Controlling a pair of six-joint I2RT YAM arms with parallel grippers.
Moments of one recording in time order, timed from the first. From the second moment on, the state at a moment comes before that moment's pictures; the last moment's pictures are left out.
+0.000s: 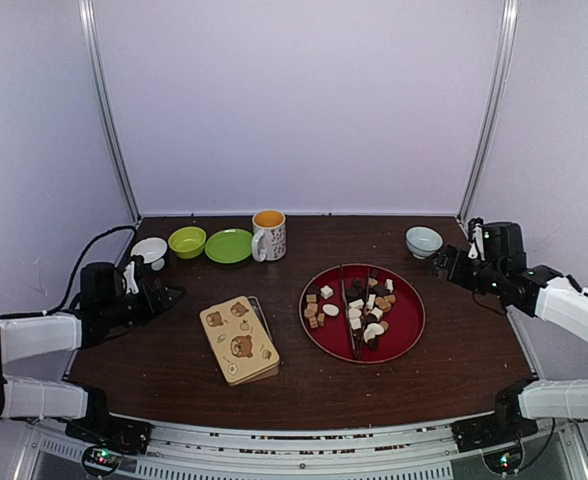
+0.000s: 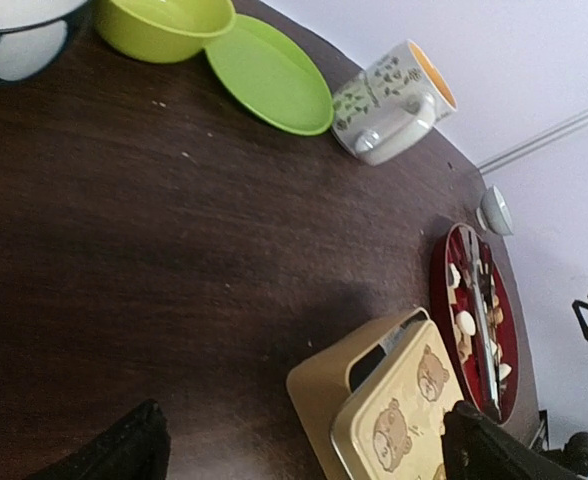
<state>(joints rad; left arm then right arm) -0.11 1.11 0.32 0.27 0.48 -0.59 0.26 1.00 0.65 -0.22 0.06 0.52</state>
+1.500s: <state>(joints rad) -0.36 1.30 0.24 0.46 0.65 -0.76 0.93 1.61 1.07 -0.15 0.06 0.61</state>
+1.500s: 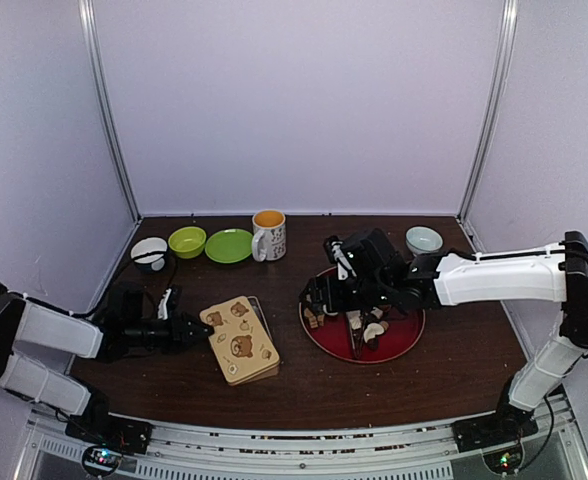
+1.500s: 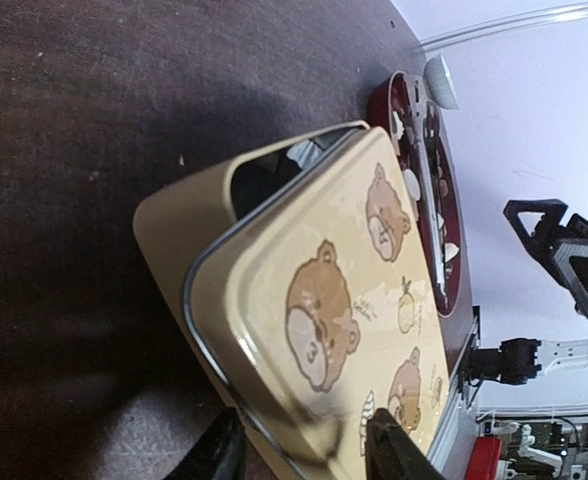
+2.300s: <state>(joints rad) -0.36 1.20 0.23 0.63 0.72 -0.87 0.94 1.62 1.04 -0.04 -0.05 0.62</state>
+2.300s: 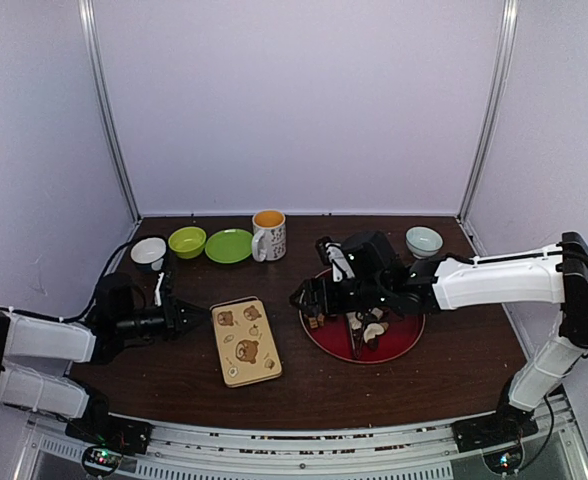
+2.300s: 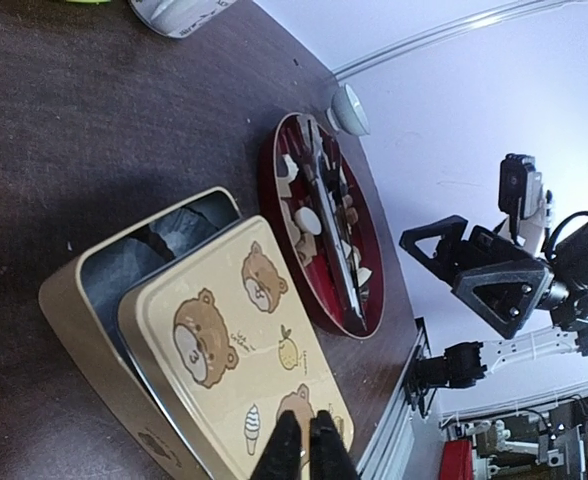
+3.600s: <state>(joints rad) -0.50 1.23 0.26 0.22 0.67 -0.83 1.08 1.87 0.96 0.29 -0.44 0.96</state>
